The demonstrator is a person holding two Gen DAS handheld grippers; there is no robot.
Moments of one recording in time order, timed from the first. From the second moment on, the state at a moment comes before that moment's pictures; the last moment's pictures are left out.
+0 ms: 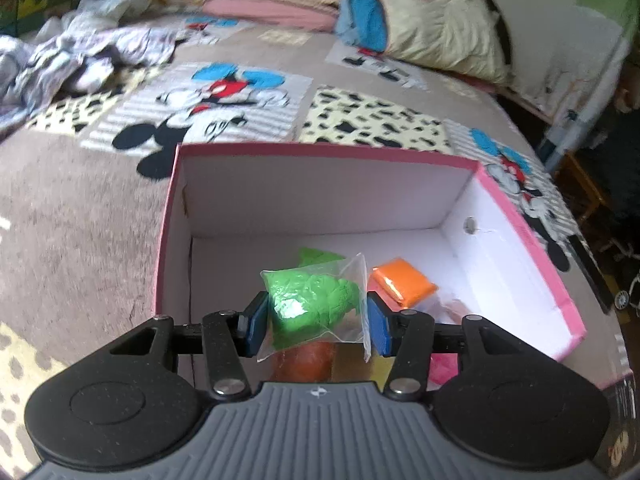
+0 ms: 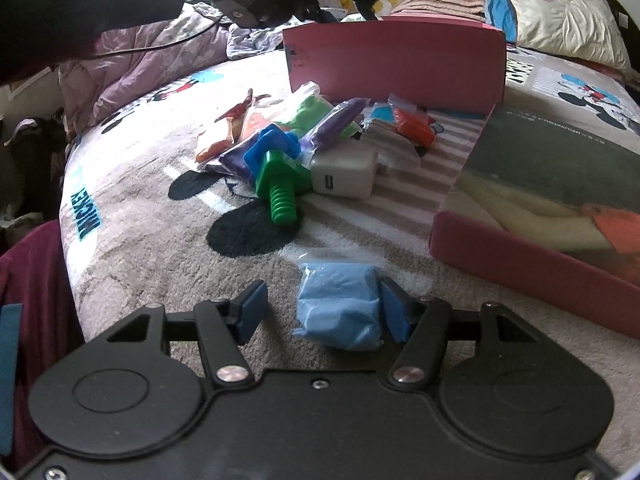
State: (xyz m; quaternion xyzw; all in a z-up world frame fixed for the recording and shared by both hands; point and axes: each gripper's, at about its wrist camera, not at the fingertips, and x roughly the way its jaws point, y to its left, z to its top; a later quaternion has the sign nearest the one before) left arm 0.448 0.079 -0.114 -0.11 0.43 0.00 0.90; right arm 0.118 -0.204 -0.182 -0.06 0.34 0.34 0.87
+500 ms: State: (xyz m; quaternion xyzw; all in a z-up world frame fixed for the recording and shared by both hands) left arm 0.489 0.068 -0.128 -0.06 0.47 0.04 0.88; right arm 0.116 -0.202 -0.184 -0.07 0.34 0.36 0.87
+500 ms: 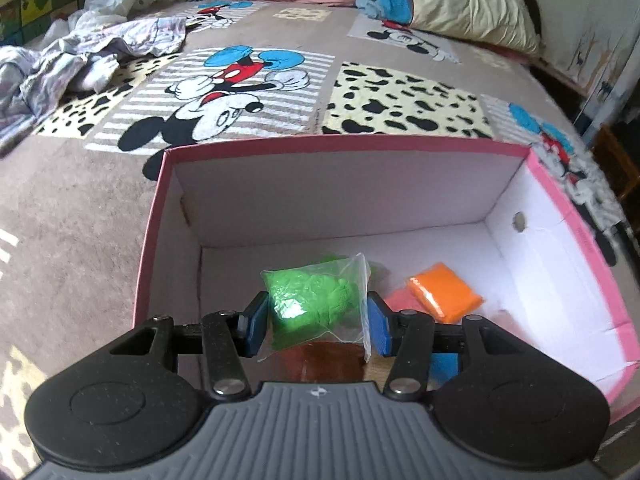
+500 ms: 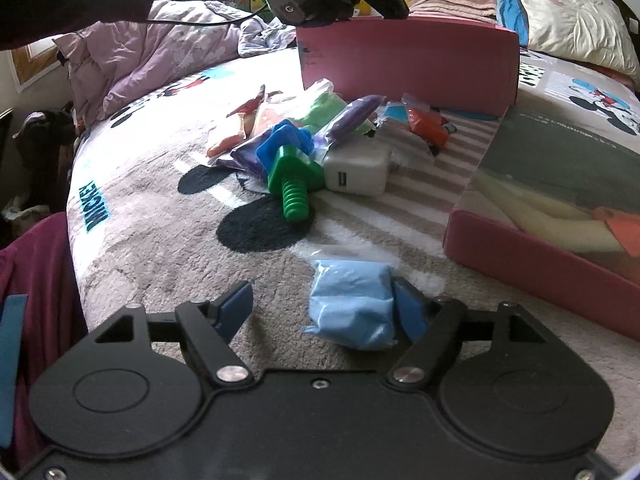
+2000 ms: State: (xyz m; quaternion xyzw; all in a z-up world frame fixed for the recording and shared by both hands) left arm 0.199 0.098 -0.103 -0.09 0.41 -0.06 0.91; right arm 0.117 -0.201 -0.181 -0.06 0.35 0.35 0.87
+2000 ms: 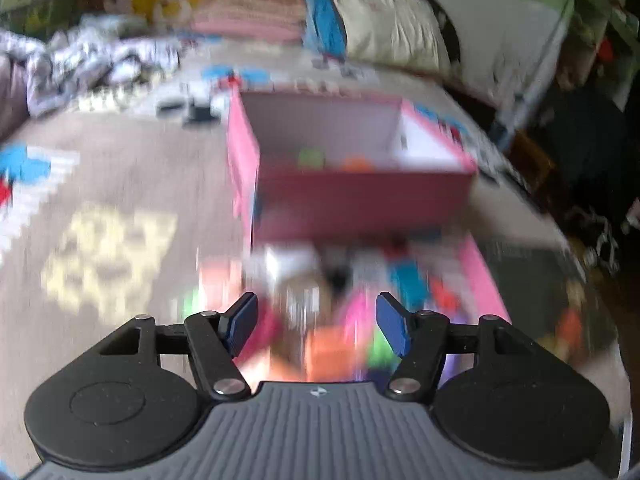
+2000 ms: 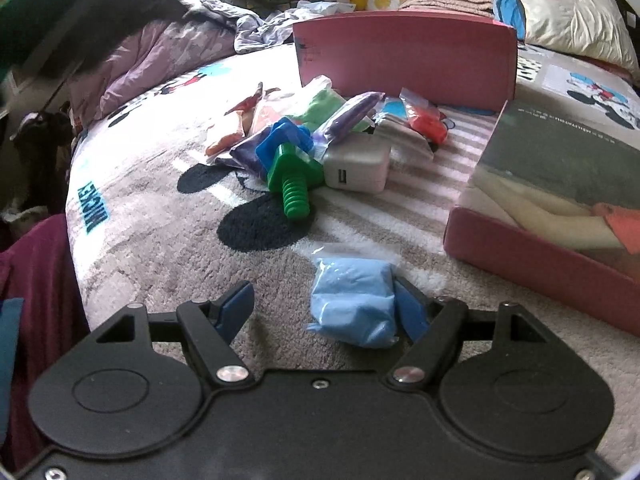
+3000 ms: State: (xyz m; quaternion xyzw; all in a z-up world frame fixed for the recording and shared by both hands) left arm 0.116 0.057 -0.150 -0.04 0.41 -0.05 0.91; right arm 0.113 -0.196 -0.166 -0.12 0.36 0.31 0.87
